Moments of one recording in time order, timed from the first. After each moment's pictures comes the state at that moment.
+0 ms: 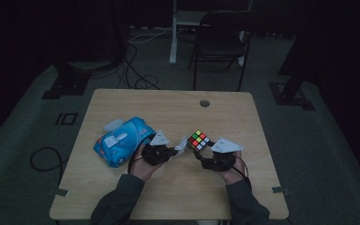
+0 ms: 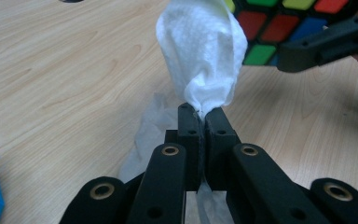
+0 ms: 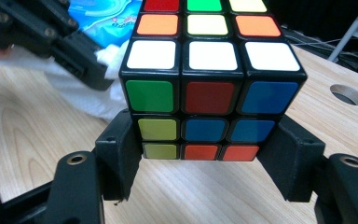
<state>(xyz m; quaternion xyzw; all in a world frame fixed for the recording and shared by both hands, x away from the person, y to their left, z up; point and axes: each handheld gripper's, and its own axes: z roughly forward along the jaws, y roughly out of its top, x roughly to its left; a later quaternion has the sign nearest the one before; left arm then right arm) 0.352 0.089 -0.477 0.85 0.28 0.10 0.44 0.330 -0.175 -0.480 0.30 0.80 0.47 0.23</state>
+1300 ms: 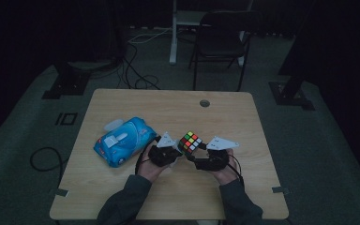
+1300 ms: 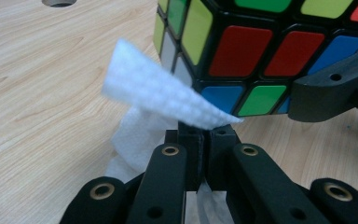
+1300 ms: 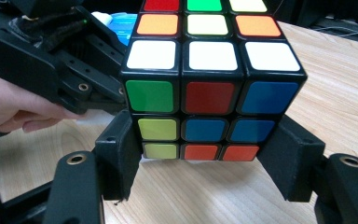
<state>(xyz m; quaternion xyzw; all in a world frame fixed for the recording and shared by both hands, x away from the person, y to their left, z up) 0.353 0.069 -0.489 0.84 0.28 0.10 0.45 0.333 -0.157 -0.480 0.30 0.79 0.52 0.14</state>
